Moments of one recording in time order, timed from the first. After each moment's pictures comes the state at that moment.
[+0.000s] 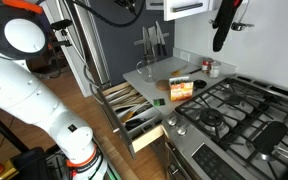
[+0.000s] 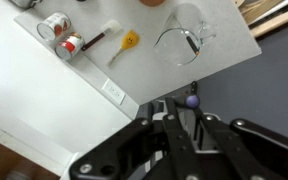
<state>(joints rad) 0.21 -0.25 0.16 -1.48 -0.07 1.75 -0.37</state>
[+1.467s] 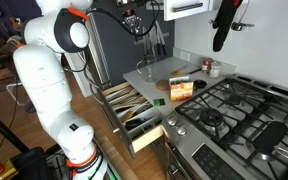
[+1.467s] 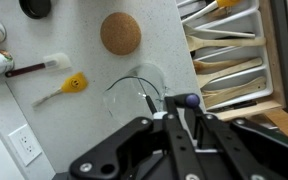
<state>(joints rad) 0.26 0.10 0.25 -1.29 -0.20 1.48 -0.61</state>
